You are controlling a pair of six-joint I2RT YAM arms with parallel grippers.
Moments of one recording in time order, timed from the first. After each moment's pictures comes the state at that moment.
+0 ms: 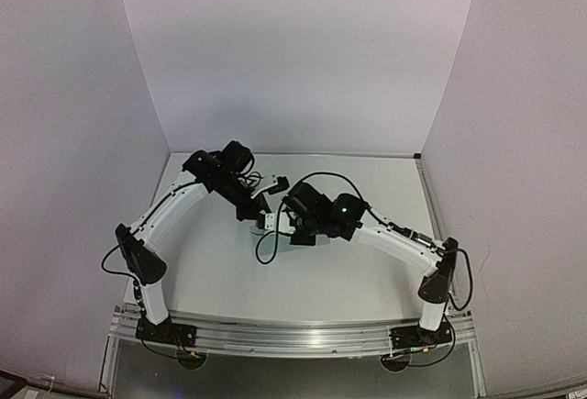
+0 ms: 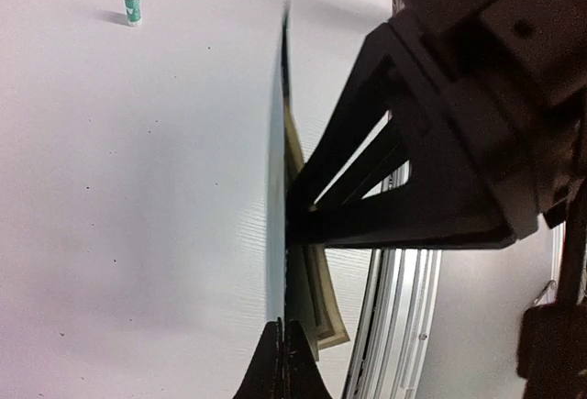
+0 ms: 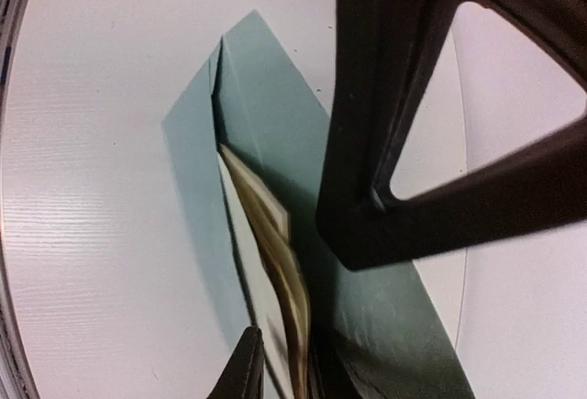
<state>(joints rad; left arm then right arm) -0.70 1.90 2.10 -1.34 0.65 0.49 1.05 1.91 2.00 -0.99 0.14 -0.65</state>
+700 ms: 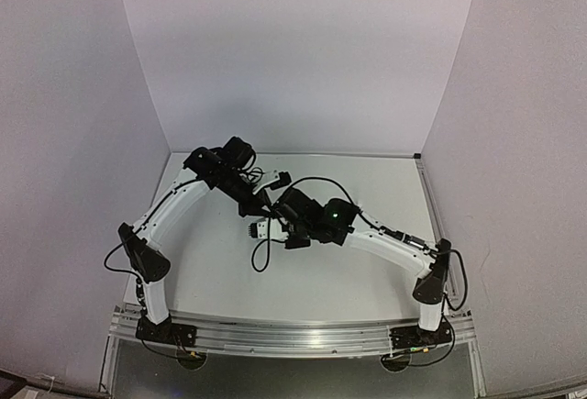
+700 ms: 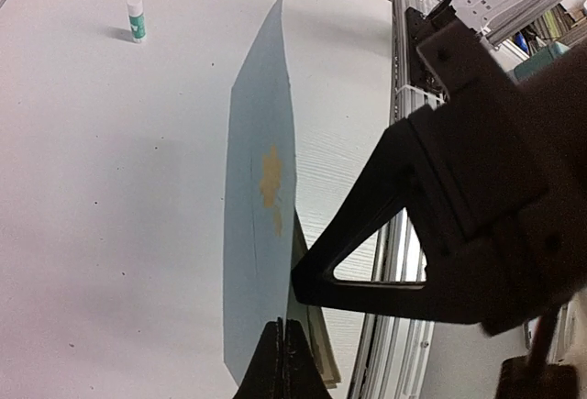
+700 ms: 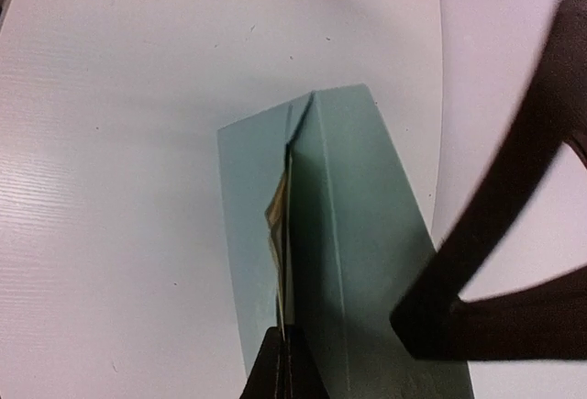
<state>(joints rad) -0.70 1.94 2.19 -1.36 0.66 0.49 1.09 1.94 2.02 -0.97 0.22 -0.79</state>
